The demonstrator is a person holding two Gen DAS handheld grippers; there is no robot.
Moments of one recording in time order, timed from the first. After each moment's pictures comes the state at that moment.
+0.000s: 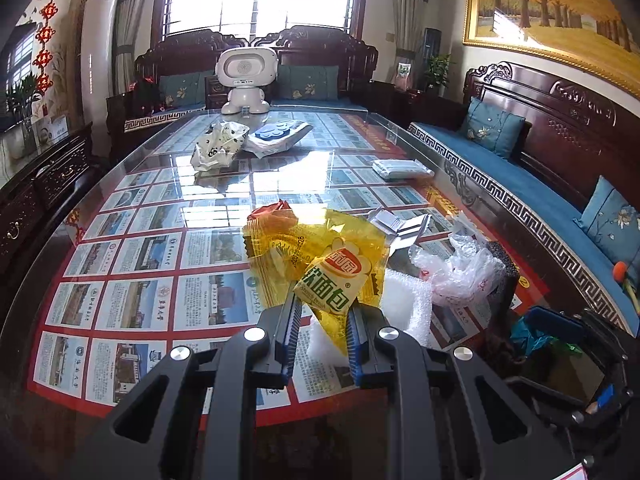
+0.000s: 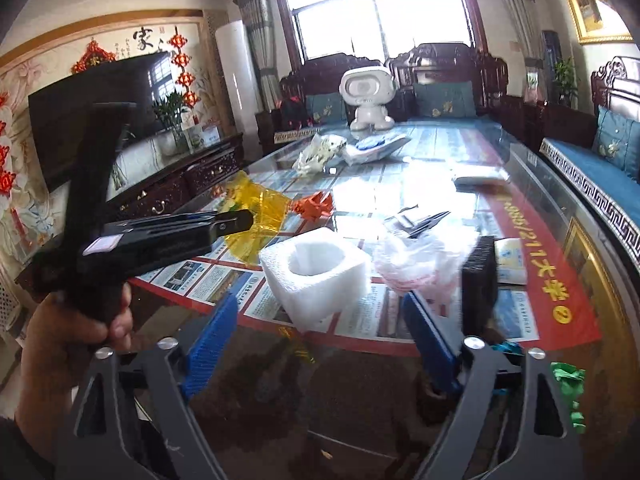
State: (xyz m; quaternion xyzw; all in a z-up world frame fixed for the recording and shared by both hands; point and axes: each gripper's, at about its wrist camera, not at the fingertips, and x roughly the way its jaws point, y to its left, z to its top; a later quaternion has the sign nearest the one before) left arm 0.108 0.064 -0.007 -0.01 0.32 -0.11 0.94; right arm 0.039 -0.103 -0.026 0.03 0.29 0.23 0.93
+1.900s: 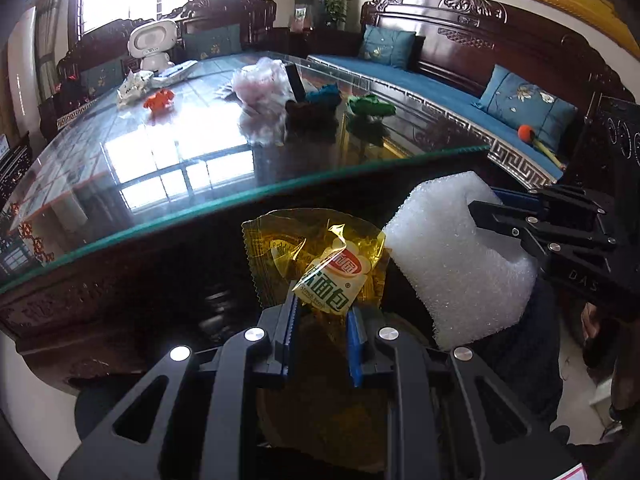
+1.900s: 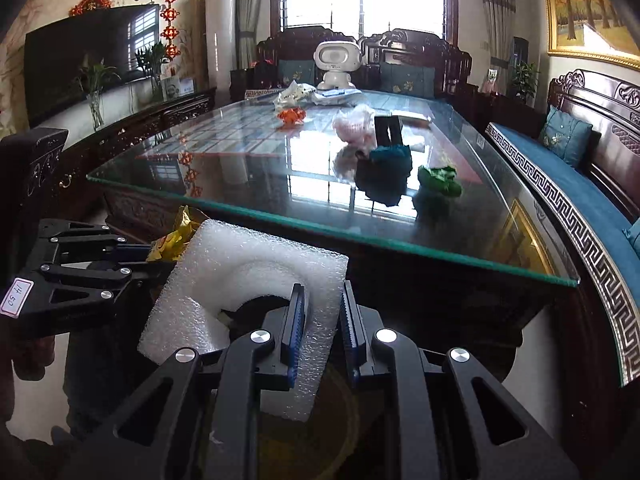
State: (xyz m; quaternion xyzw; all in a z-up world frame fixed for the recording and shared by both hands) left arm -0.184 -0.004 -0.091 0.07 0.39 -0.25 0.88; right arm -0.221 -0.174 -0.080 -0.06 0.33 0.14 0.93
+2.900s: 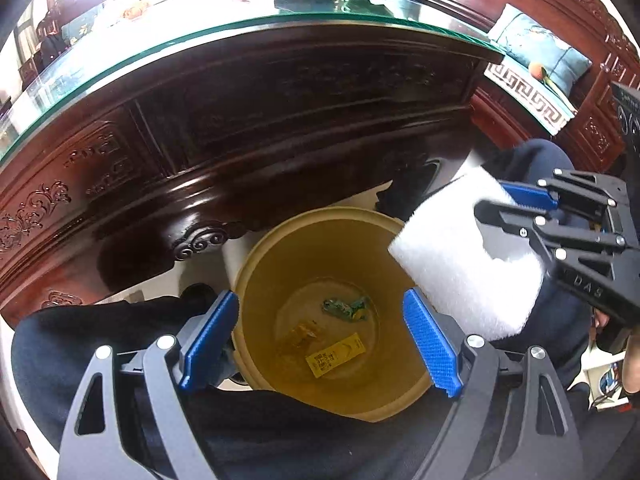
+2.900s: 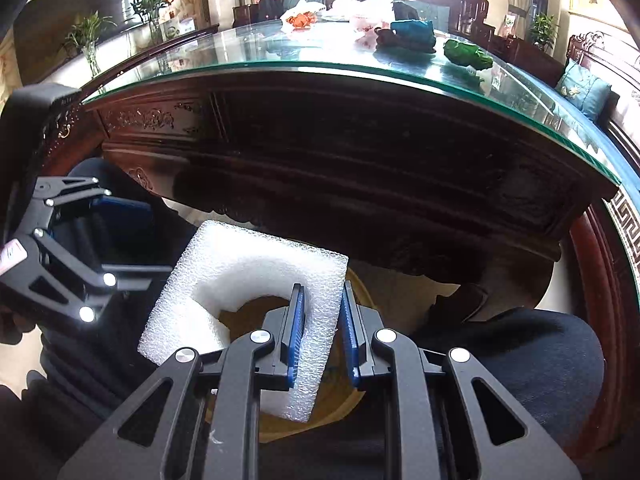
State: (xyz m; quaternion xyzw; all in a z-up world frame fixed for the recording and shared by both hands) left arm -0.186 -0.011 -0.171 0.10 0.50 -0.24 0.83; right arm -0.238 -0.166 -0.170 -0.07 0.43 0.15 0.89
